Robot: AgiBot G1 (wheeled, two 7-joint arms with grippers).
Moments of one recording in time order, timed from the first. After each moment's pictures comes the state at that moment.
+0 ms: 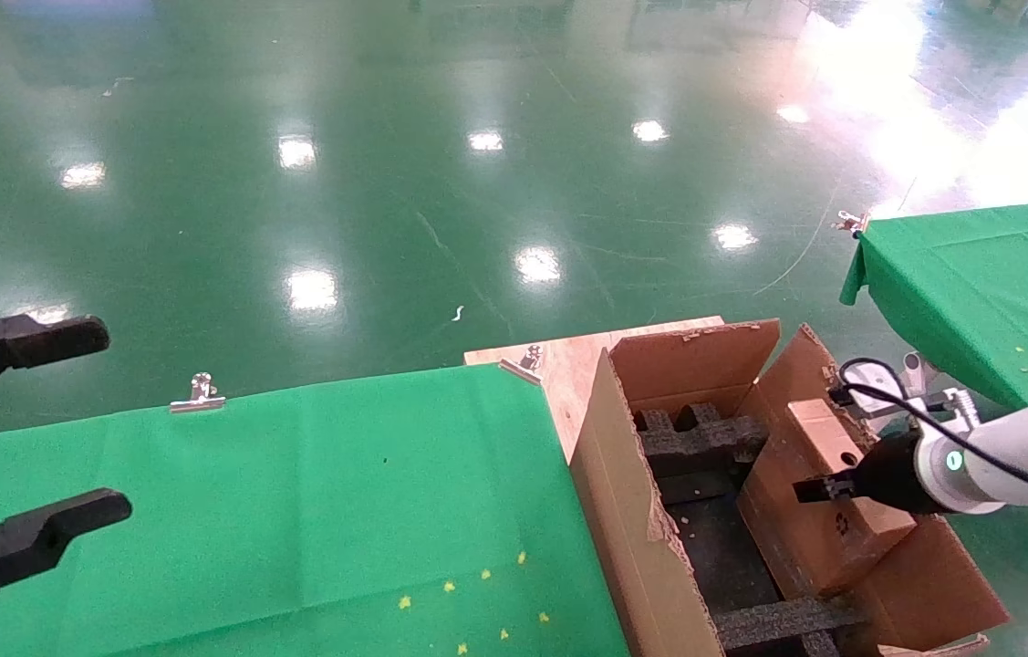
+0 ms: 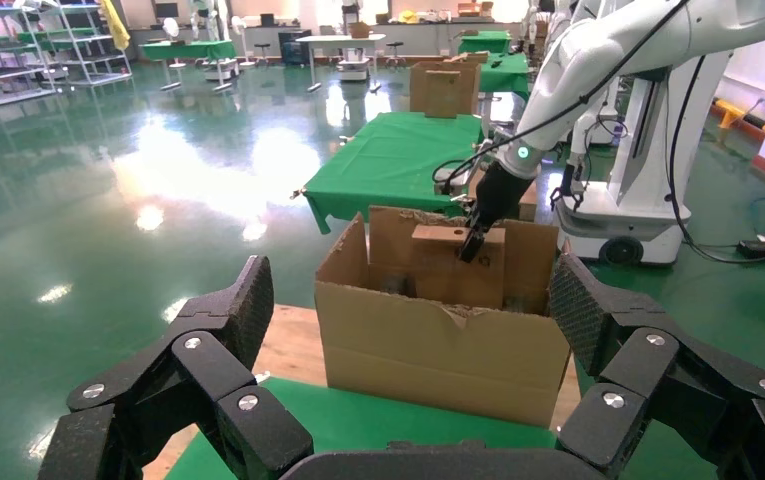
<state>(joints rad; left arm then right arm) -1.06 0.56 0.36 -1.21 0.63 1.42 -0.13 1.57 -0.42 -1.48 1.31 -2.07 -0.90 1.91</state>
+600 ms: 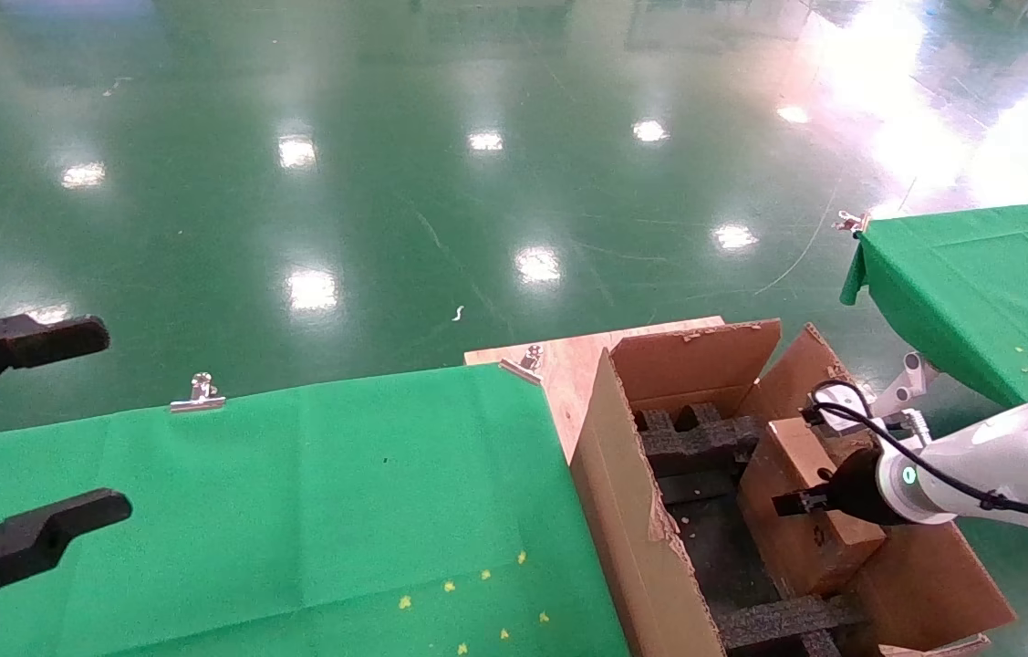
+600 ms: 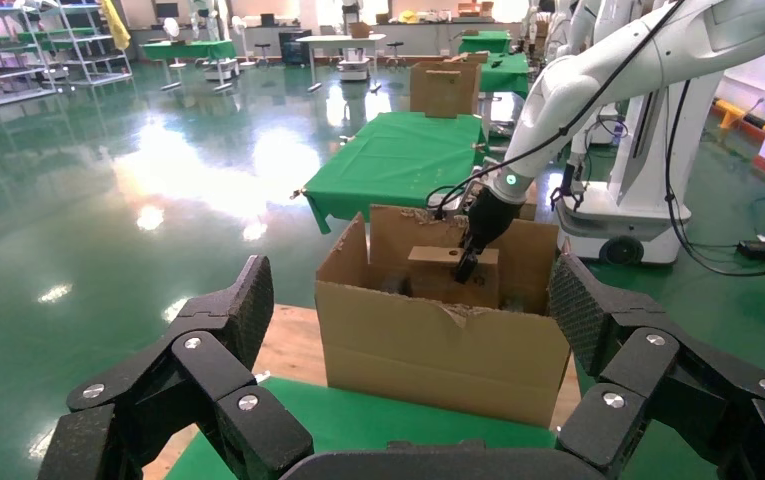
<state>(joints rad) -1.06 0.56 0.36 -1.21 0.63 1.42 -0.13 1.49 -0.53 -1.50 1.12 -2.03 -0.80 1.85</state>
